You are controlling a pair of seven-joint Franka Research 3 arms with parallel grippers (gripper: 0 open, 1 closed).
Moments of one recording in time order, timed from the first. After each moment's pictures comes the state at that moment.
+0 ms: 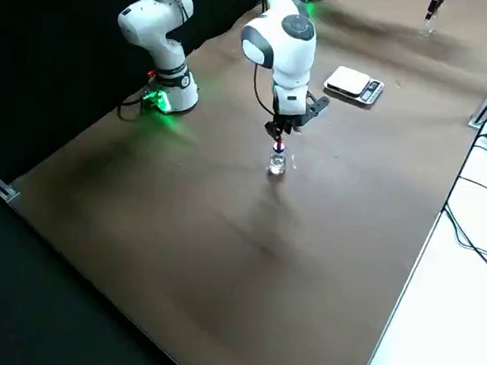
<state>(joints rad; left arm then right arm) -0.05 0.49 -0.05 -1.84 0.01 2.26 -0.03 -0.12 0.11 0.00 -2.24 0.04 2.26 0.01</state>
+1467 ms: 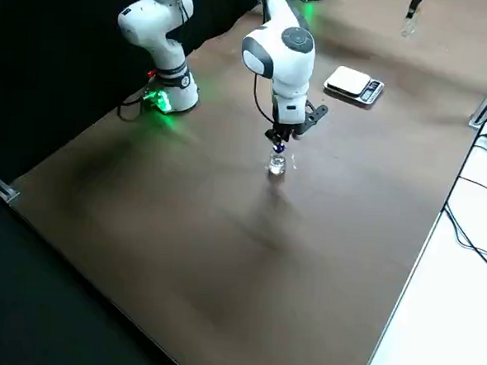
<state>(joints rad) -0.41 0.46 -0.11 -1.60 0.01 2.02 -0.59 -0.12 0.16 -0.01 -2.24 0.04 2.30 -0.01</state>
